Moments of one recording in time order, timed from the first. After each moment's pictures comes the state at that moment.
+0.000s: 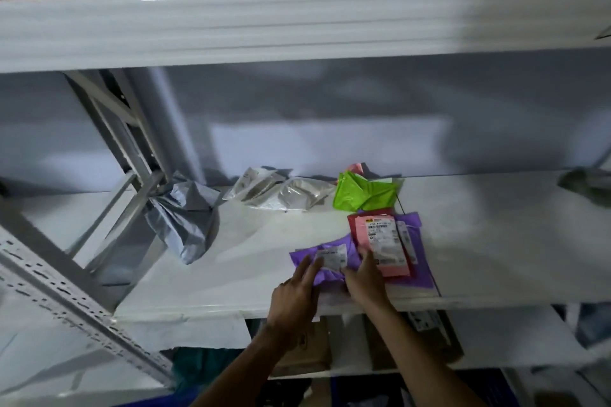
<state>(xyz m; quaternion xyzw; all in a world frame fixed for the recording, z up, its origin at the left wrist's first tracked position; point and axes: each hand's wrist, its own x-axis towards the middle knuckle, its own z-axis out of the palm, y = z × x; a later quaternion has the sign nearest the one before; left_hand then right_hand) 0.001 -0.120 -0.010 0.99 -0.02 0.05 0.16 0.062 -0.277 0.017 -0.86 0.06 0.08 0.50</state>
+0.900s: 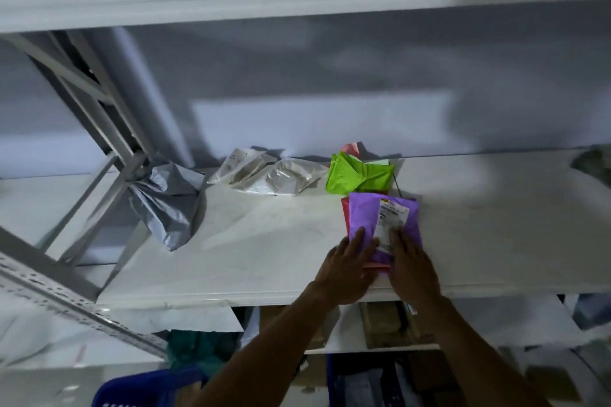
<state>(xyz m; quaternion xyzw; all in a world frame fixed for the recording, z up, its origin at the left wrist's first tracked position) 0.081 -0.212 -0.037 0.97 -0.18 0.01 0.18 0.102 -0.395 -0.027 -0.98 -0.10 0.01 0.15</state>
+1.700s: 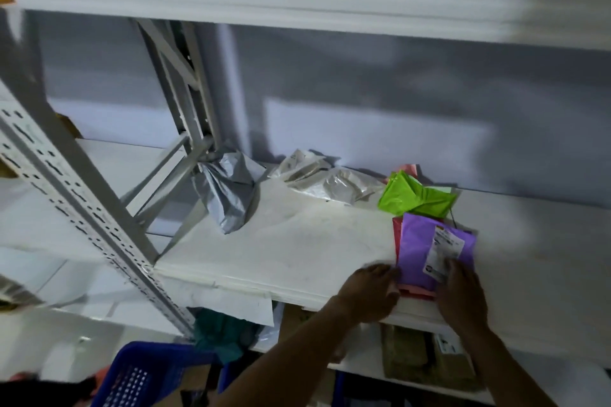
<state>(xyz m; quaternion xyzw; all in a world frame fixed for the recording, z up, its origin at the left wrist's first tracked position) 0.049 -0.172 -0.006 0.95 -0.13 -0.04 0.27 0.107 -0.371 -0.003 -0.98 -0.02 -0.03 0.21</state>
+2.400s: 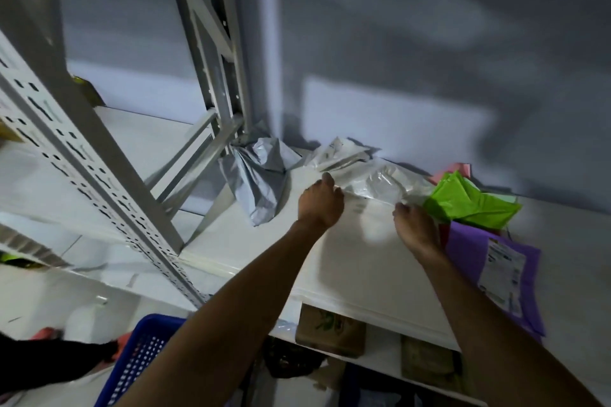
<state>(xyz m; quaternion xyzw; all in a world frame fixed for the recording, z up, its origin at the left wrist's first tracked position) 0.126 0.020 0.038 0.94 0.20 0.10 0.28 0.186 -0.165 0.042 -0.95 0.01 0.11 0.31</state>
